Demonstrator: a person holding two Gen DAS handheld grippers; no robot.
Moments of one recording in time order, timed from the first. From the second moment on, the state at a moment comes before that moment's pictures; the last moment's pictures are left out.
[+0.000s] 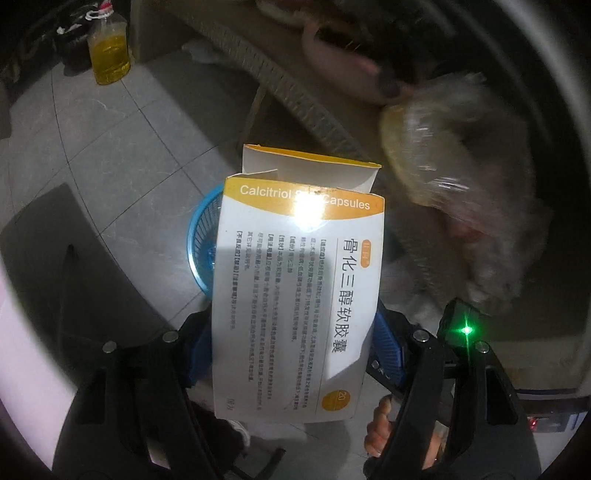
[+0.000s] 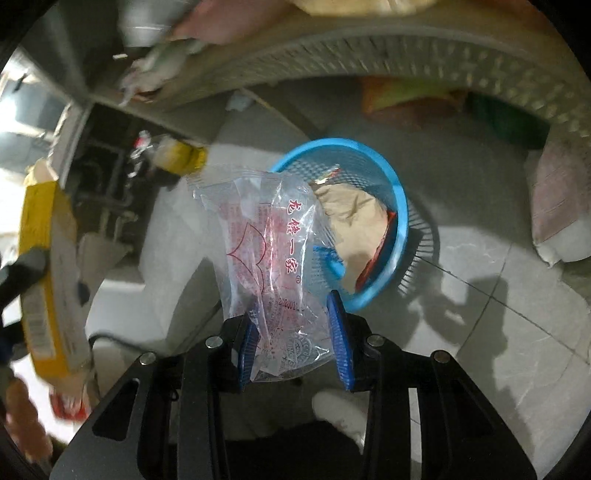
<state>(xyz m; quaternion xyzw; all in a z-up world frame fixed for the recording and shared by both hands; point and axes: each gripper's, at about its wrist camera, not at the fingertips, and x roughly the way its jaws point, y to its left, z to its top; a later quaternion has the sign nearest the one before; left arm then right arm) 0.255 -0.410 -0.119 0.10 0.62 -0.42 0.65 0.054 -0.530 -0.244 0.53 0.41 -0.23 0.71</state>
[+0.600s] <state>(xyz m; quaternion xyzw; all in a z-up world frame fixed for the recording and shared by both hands) 0.276 -0.422 -0.128 0.09 0.61 -0.40 0.67 0.052 -0.557 -0.334 0.55 0.40 -0.29 0.67</state>
